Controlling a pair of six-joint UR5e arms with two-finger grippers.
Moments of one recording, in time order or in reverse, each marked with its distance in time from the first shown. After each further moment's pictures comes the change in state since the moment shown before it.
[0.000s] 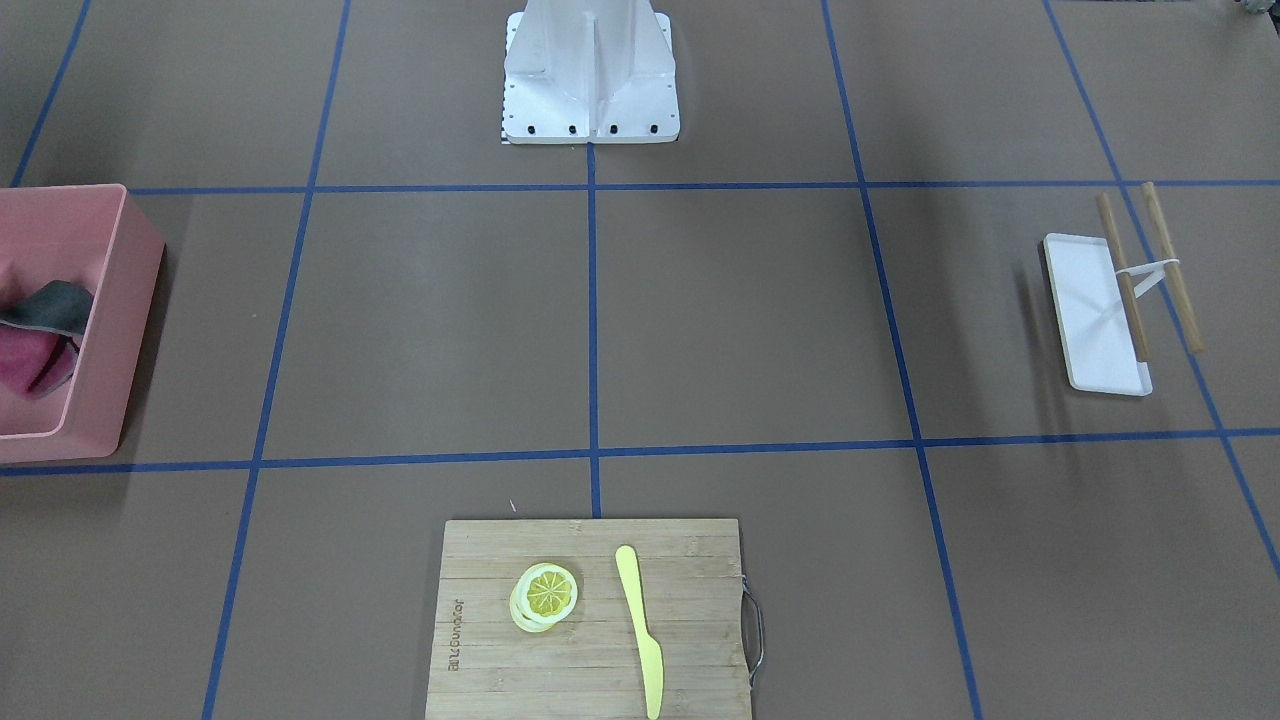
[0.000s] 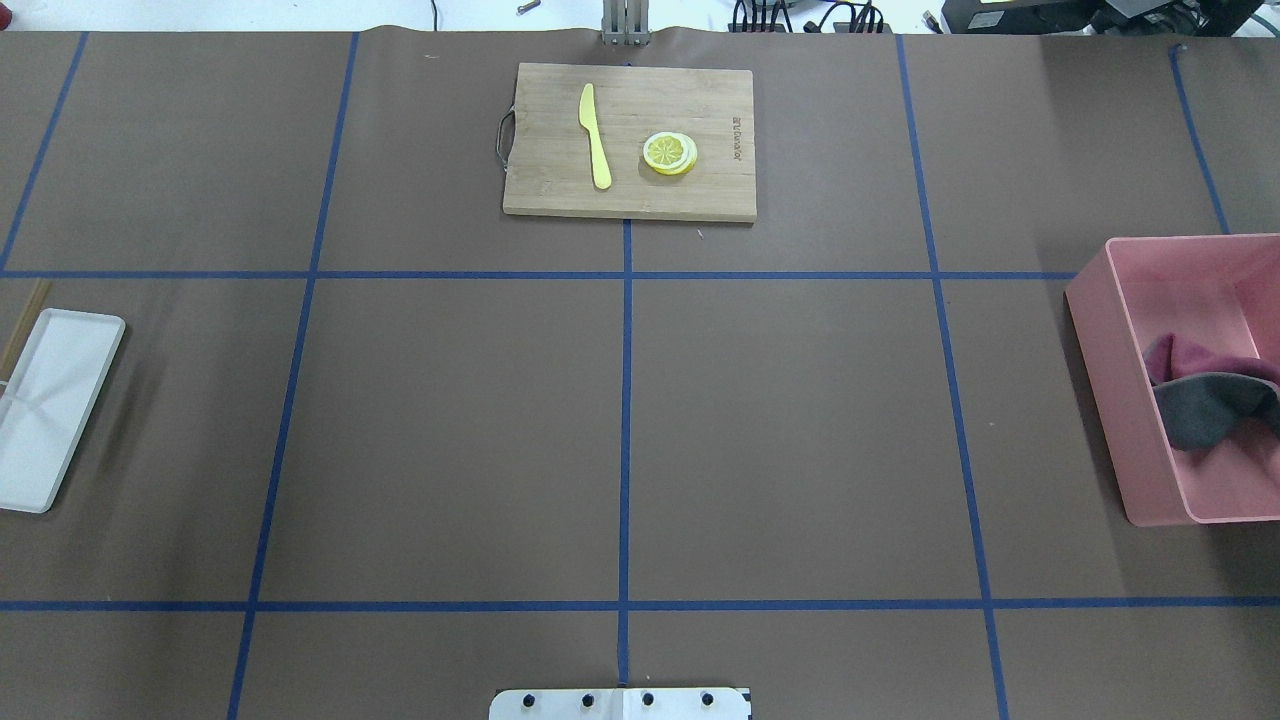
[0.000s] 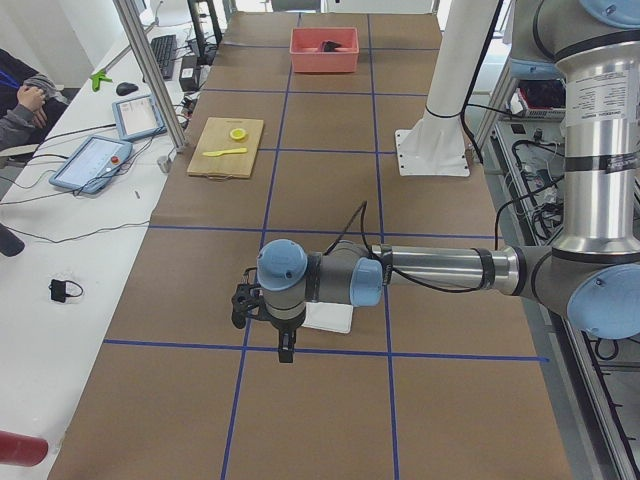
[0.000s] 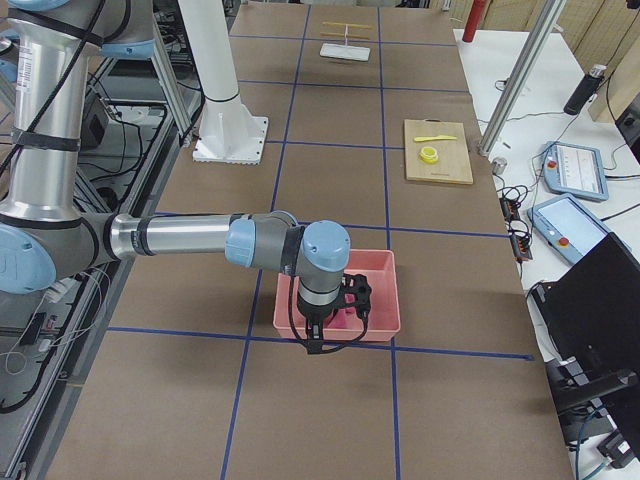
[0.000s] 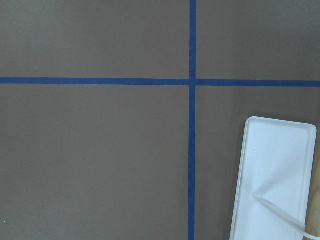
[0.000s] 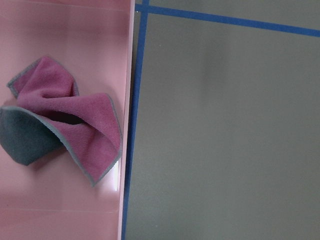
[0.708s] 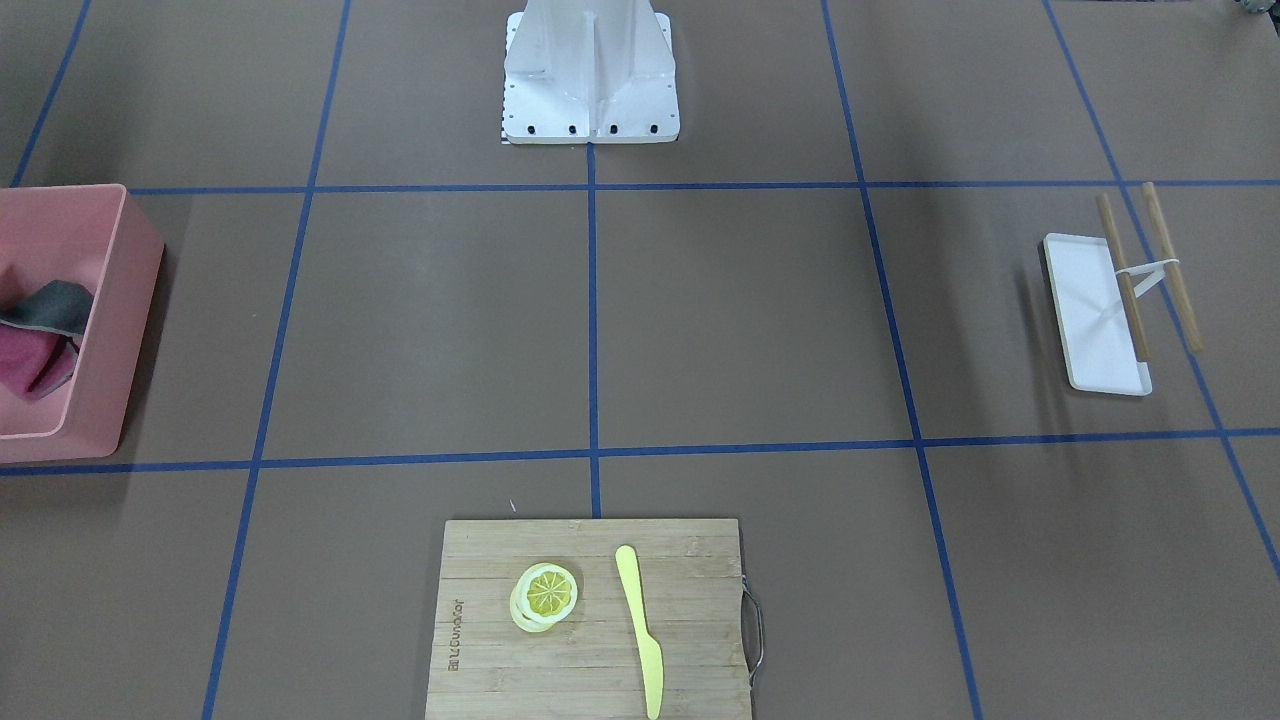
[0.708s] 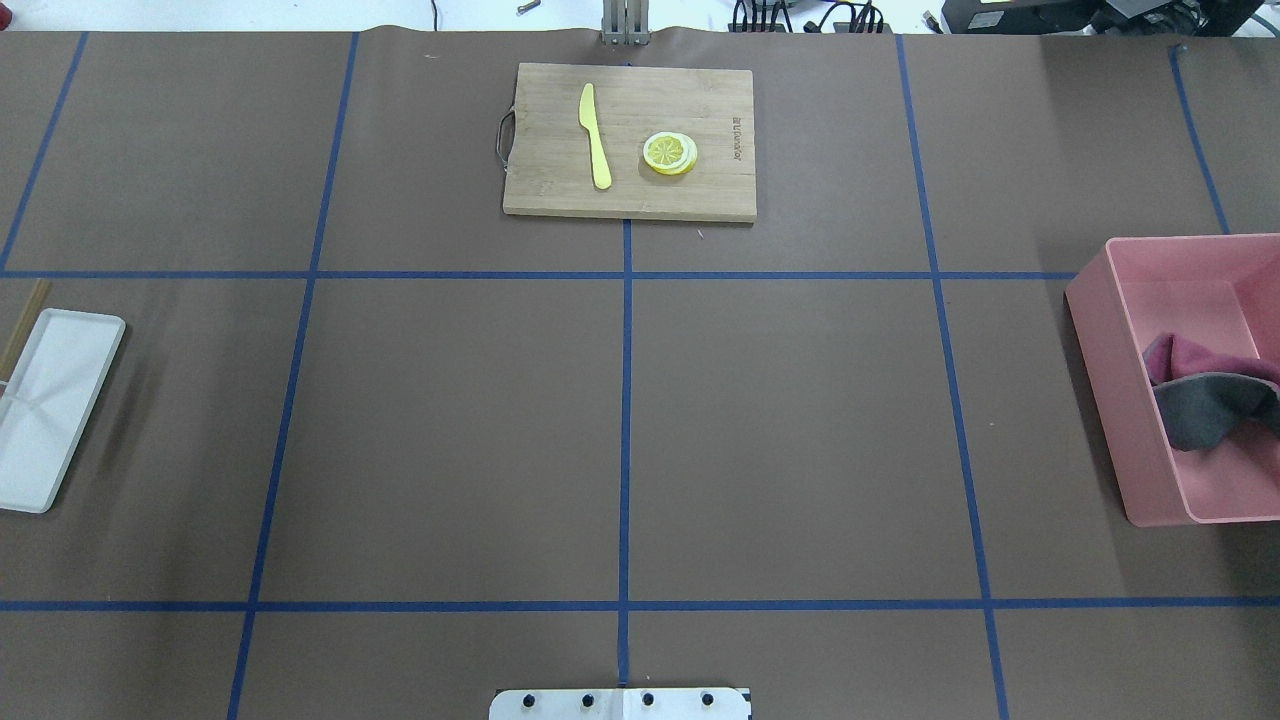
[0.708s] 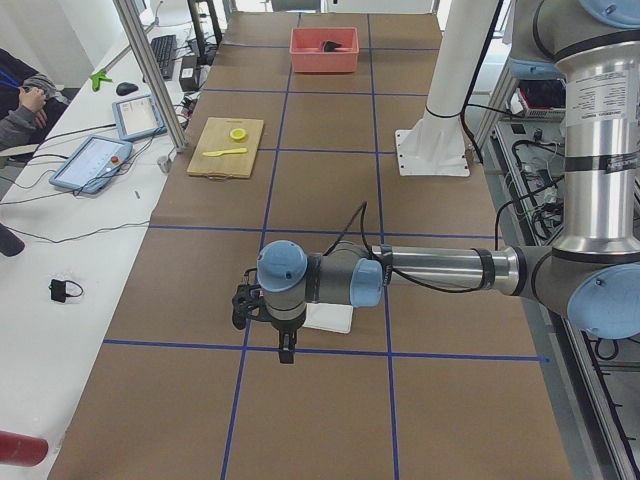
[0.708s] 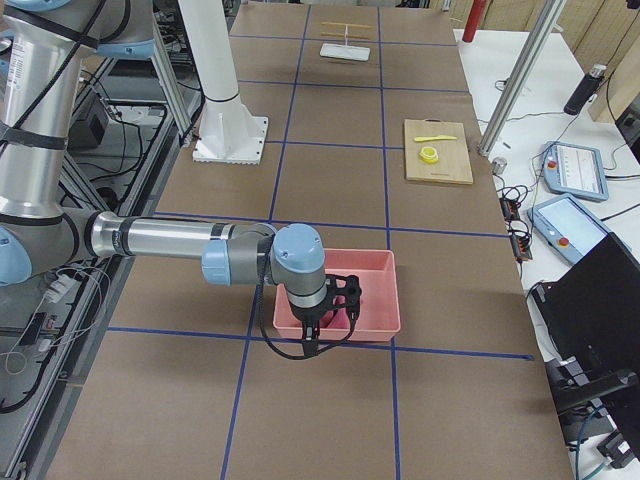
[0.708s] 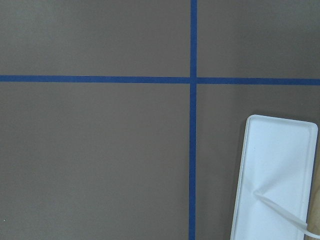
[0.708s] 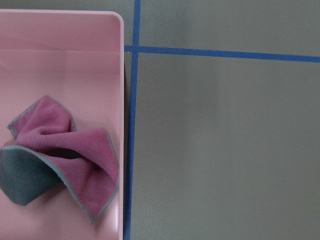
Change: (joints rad) left arm 0.001 0.000 0.003 0.002 -0.001 0.001; right arm 0.002 -0.082 -0.003 0.278 0.015 0.184
